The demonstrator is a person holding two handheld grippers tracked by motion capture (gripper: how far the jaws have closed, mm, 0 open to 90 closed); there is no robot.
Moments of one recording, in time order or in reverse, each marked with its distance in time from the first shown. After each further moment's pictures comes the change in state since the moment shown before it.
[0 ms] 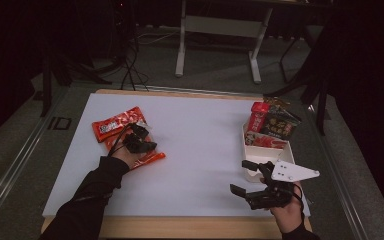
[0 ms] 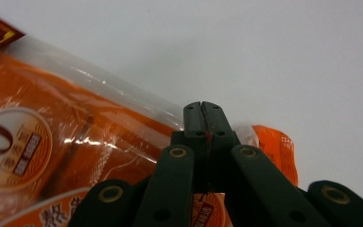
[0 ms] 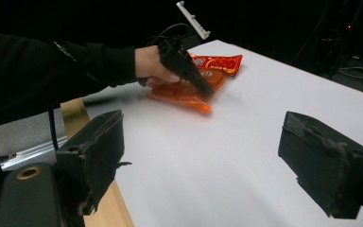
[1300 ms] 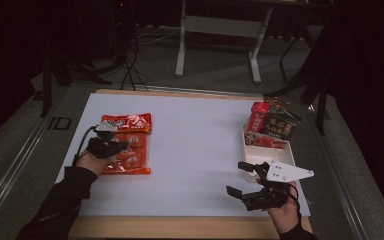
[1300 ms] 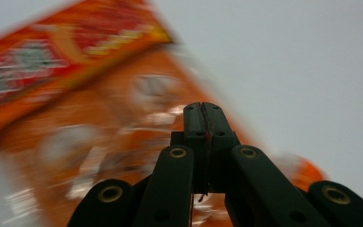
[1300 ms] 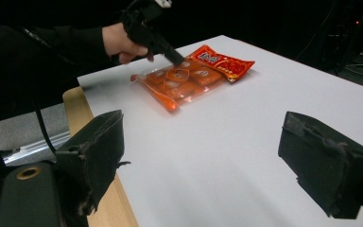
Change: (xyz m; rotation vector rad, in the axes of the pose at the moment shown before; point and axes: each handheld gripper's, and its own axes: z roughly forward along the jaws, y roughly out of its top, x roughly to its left) left arm 0.040 -0.047 -0.082 -0.134 0.094 -0.066; right arm 0.003 -0.001 0.008 0.018 0.013 -0.007
